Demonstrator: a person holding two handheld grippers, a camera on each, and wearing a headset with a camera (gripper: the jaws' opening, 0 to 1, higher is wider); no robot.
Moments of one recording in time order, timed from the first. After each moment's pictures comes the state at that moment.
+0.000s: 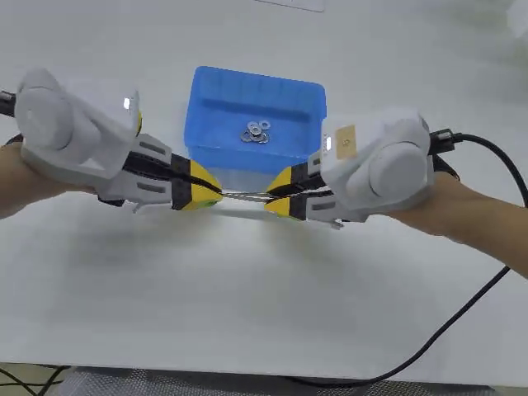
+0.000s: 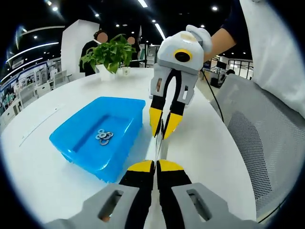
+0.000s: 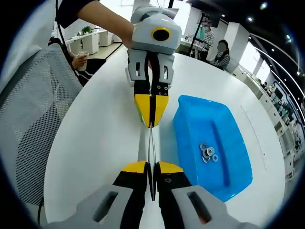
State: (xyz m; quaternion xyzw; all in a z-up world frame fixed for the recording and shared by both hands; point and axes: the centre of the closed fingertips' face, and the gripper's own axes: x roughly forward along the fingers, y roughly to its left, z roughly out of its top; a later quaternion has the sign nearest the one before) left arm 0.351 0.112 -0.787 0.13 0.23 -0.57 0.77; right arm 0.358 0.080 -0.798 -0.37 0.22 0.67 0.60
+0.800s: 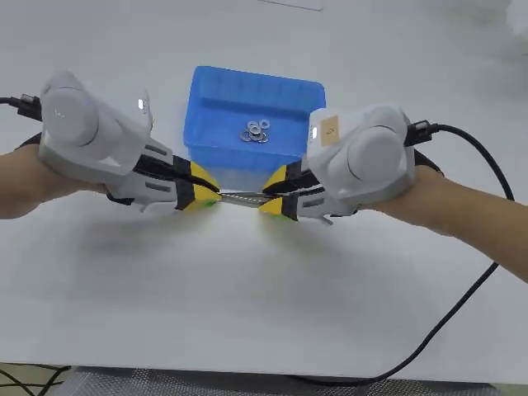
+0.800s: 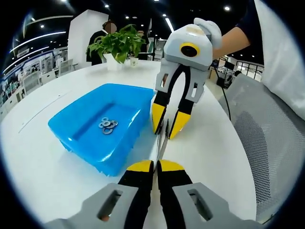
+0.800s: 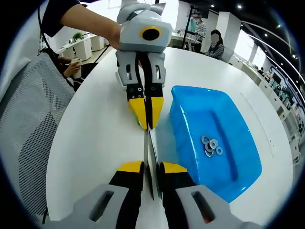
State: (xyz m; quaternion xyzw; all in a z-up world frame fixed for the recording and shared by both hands) left arm 0.357 0.113 -0.797 0.12 0.26 -0.55 0.78; right arm 0.364 0.079 -0.805 -0.34 0.26 0.66 0.62
